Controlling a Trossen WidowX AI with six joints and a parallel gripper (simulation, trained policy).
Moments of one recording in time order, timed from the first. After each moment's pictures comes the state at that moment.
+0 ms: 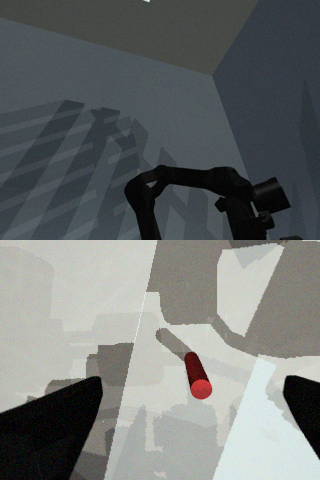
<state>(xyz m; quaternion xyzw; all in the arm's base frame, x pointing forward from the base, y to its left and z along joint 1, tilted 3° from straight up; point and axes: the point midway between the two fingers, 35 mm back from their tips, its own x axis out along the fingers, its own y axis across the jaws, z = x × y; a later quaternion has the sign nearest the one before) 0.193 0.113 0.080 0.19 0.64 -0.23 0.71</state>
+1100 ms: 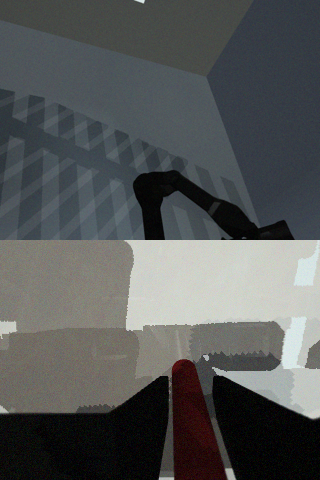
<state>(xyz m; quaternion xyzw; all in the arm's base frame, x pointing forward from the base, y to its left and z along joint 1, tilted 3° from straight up) 0.174 0.108 -0.013 0.30 0.62 -0.34 0.64</state>
